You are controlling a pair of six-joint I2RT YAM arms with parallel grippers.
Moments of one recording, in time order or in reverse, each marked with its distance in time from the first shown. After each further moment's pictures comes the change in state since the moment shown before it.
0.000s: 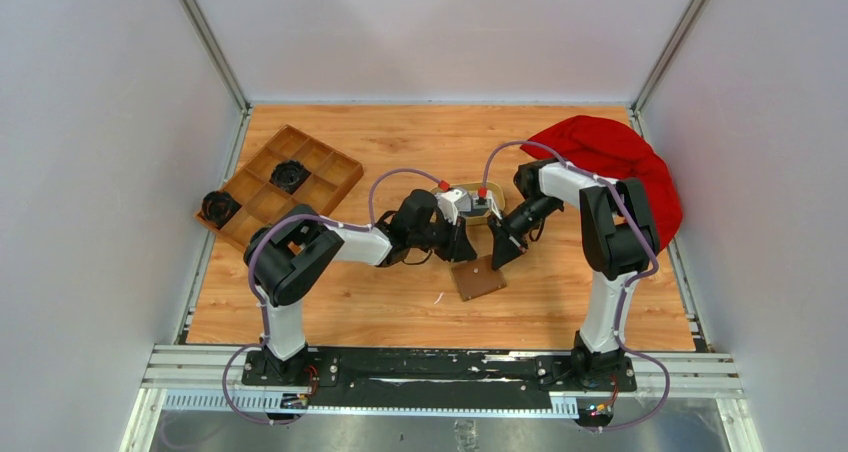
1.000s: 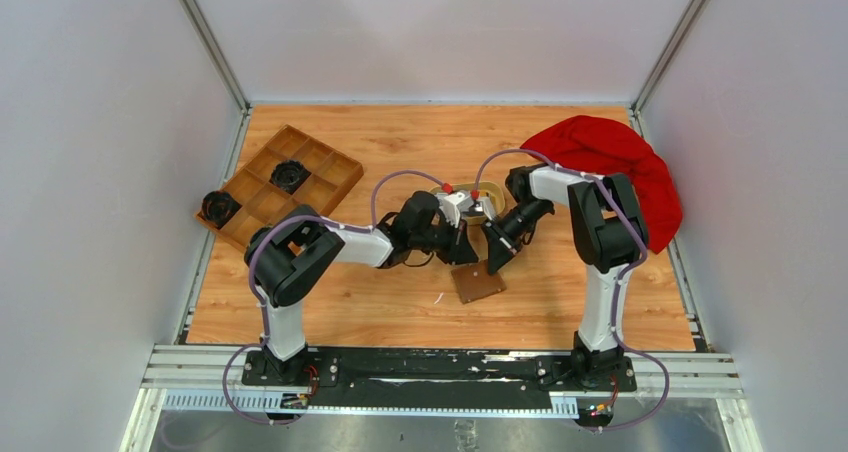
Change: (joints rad) left arm -0.015 0.000 -0.001 0.001 0.034 -0.005; right arm 0.030 0.070 -0.004 0.117 0.063 0.304
